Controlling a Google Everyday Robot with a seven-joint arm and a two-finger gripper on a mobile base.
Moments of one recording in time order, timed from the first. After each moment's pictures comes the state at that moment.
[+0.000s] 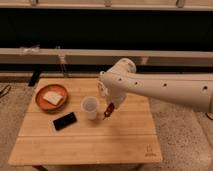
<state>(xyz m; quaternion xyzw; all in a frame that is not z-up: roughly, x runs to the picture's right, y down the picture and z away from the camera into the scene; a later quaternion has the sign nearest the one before) 0.033 0.061 0.713 -0.19 -0.15 -0.49 0.84</state>
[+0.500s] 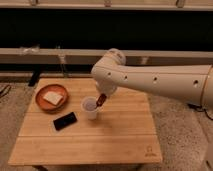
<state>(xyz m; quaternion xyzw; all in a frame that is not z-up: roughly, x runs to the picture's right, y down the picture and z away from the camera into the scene) -0.007 0.019 0.719 -0.14 -0.12 -0.50 0.85</state>
